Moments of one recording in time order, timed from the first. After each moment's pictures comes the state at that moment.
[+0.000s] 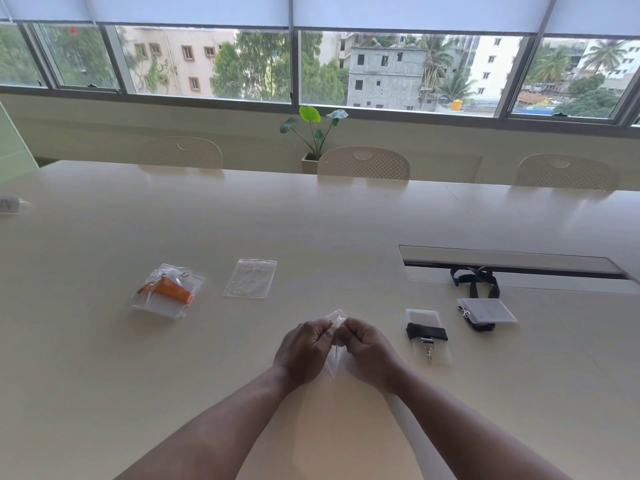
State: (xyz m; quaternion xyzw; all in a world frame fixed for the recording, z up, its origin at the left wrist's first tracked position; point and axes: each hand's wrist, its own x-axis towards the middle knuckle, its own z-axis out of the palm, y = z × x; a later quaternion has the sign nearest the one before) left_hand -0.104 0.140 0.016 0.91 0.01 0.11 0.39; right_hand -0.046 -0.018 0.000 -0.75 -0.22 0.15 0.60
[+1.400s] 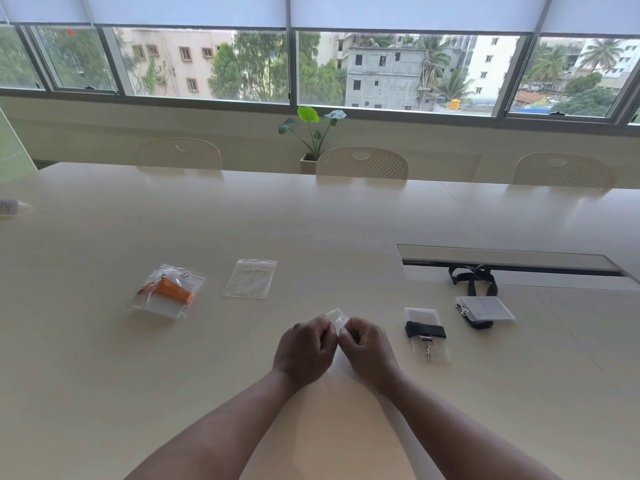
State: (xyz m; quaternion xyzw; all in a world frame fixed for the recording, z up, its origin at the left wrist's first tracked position) left_hand -0.103 0.137 0.001 0.93 0.02 0.22 0.31; right_hand -0.056 -0.014 0.002 -0.84 -0.20 -0.02 0.51
